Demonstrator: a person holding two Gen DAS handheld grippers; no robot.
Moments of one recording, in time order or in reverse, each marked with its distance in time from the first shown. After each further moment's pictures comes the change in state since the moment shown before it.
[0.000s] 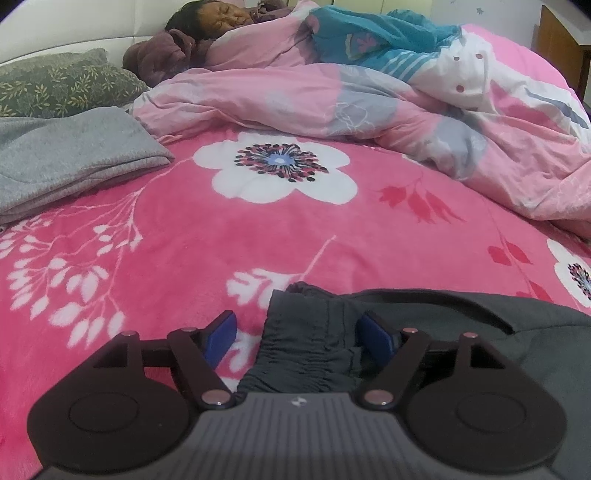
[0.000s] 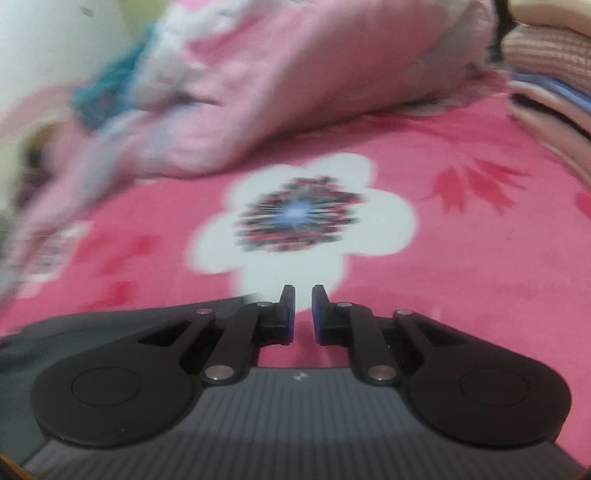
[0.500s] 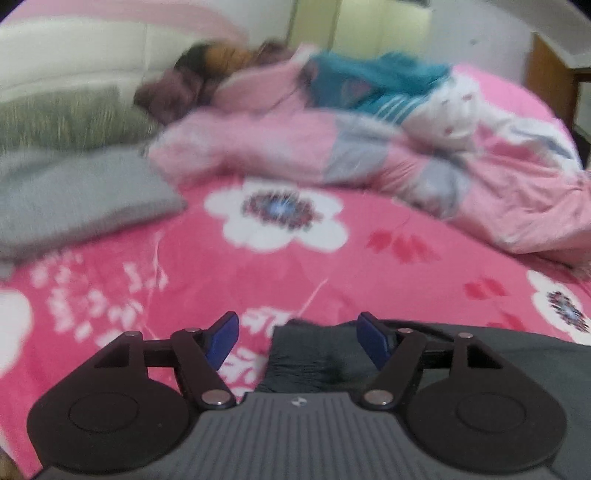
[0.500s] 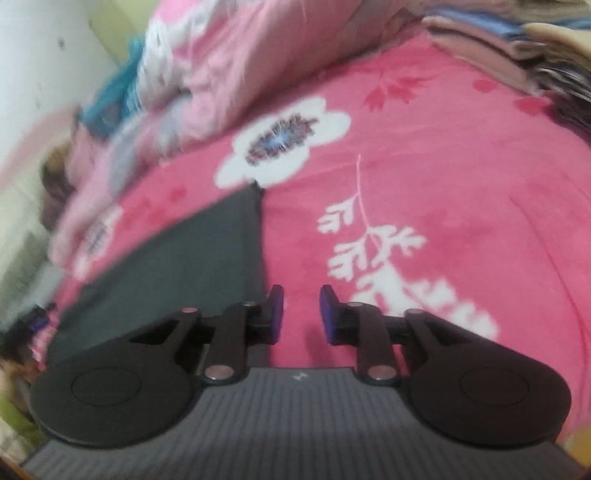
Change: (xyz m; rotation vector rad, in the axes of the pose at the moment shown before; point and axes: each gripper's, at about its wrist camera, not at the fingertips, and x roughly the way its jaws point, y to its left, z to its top) left arm -0.079 -0.019 0.002 0.038 -0.160 -0.024; right arm -0.140 -0.021 -0.098 0.288 0.063 -0.024
